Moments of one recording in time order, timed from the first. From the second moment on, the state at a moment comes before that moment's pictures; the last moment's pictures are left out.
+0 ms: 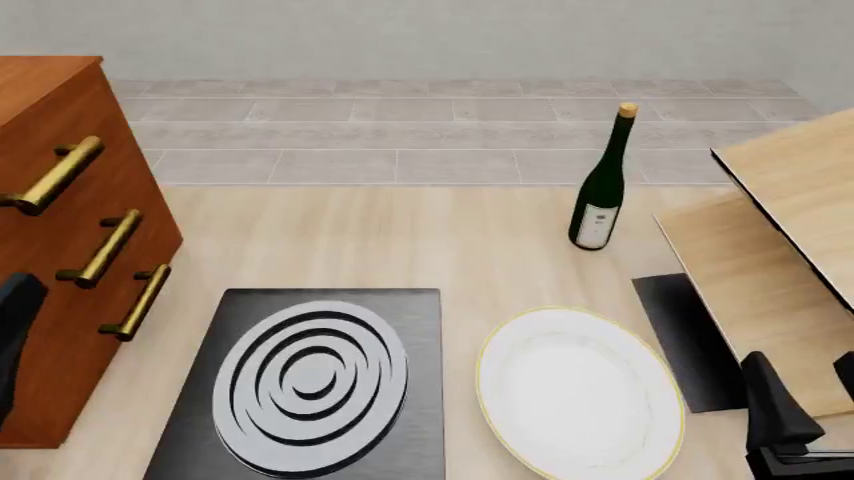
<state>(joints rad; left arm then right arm) -0.23 0.14 -0.45 0.22 0.17 0.00 0.01 0.00 0.00 0.00</state>
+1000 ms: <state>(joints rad) -1.00 0.77 -0.82 0.17 0.77 0.00 0.01 0.00 0.00 0.00</state>
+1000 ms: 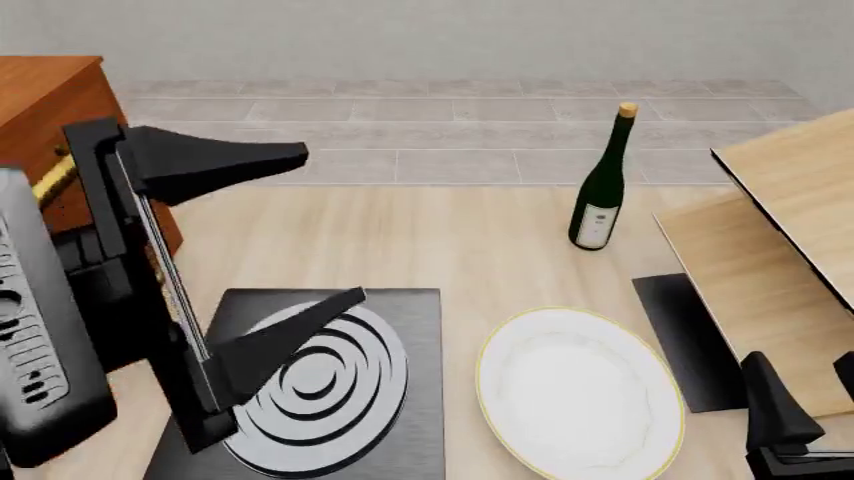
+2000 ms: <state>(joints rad) -1.38 1.27 -0.87 0.08 0.99 0.00 0.01 0.00 0.00 0.00</state>
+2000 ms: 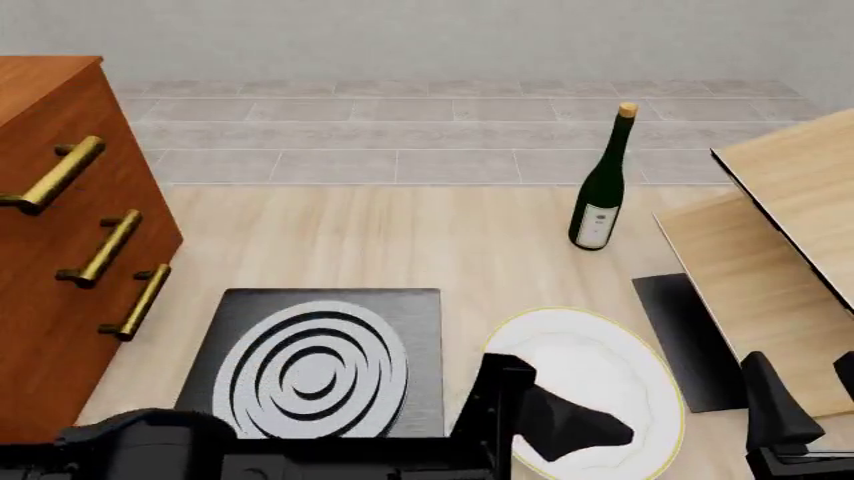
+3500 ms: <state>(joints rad) -1.30 1.58 -0.80 -0.08 1.13 0.00 0.01 0.00 0.00 0.00</state>
